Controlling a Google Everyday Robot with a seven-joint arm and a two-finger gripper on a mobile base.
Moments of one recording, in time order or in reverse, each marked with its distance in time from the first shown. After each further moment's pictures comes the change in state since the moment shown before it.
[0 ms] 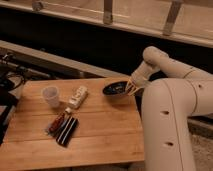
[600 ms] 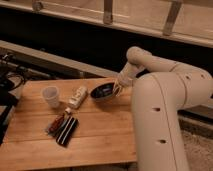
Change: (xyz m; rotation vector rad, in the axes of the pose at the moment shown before) arm 0.055 0.051 0.036 0.050 0.021 -0.081
